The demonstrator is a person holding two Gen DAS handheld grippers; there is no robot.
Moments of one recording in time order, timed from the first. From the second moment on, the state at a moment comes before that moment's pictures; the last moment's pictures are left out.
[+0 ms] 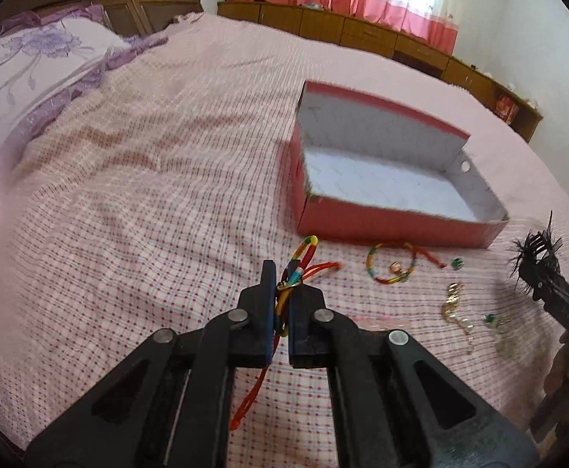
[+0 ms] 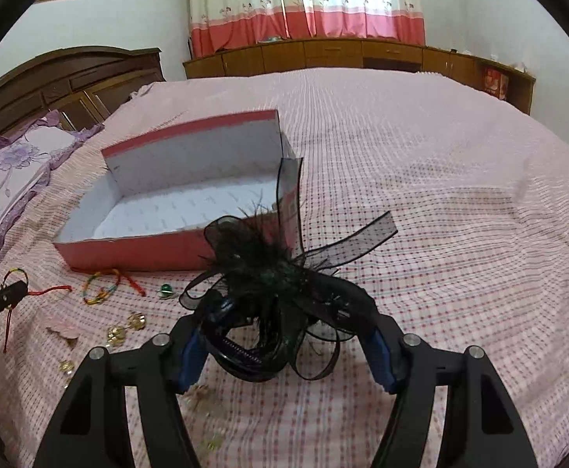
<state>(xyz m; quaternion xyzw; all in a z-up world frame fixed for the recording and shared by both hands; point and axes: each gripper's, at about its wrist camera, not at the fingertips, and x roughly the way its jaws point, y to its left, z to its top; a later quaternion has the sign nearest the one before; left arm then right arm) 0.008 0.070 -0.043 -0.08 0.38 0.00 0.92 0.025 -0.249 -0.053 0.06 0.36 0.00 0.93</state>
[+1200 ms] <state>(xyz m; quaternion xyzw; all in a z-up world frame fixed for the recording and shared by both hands) 0.041 0.021 0.058 -0.06 0.25 -0.07 0.96 0.029 -0.194 0.064 0.04 0.27 0.09 0.96</state>
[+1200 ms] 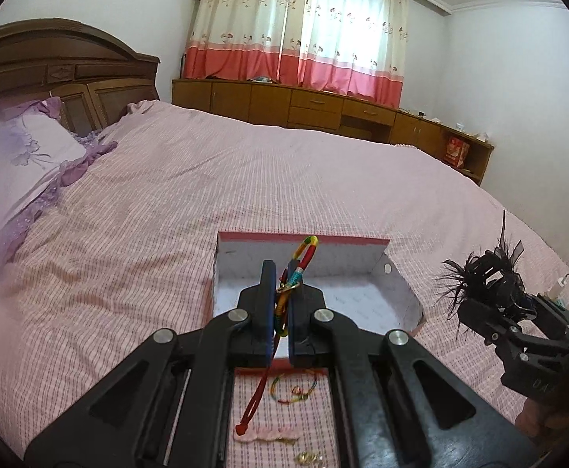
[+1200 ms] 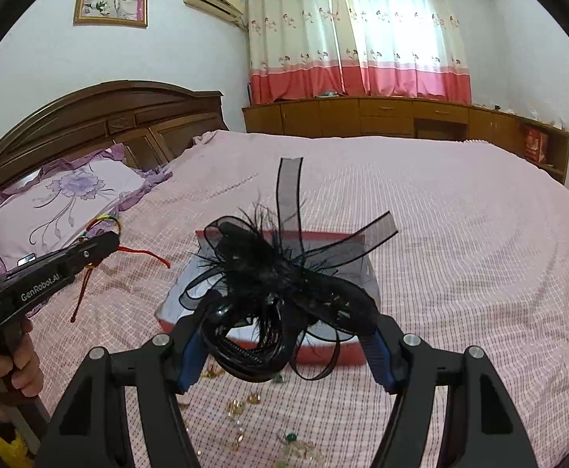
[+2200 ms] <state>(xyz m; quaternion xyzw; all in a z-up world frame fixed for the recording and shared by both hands) 0.159 0.002 -0.001 -0.05 0.29 -0.02 0.95 0.157 -0.202 0.009 0.05 0.30 0.06 0.95</state>
